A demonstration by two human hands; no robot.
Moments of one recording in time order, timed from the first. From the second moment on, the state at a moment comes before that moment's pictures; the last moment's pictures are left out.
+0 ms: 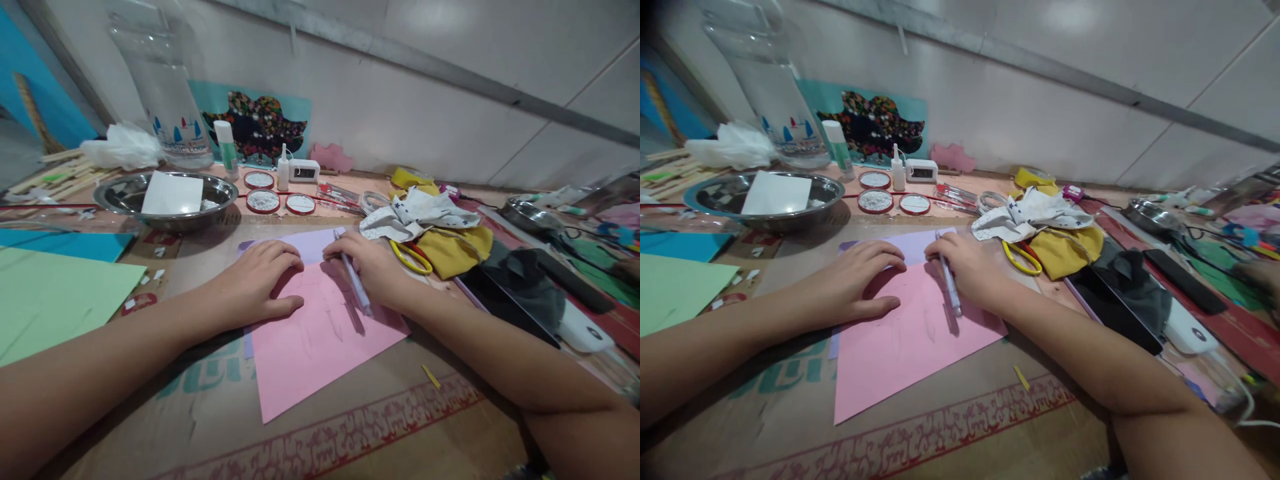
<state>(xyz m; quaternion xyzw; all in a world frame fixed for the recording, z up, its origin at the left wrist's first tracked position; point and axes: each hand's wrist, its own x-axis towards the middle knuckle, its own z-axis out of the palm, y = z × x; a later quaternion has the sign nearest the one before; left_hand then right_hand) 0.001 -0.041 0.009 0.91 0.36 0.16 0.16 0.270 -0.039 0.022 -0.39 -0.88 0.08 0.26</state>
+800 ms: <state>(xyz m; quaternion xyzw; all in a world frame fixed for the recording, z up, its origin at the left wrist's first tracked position) 0.000 -0.039 0.009 0.90 0.35 0.16 0.18 0.253 -0.048 0.025 -0.38 -0.61 0.55 0.42</state>
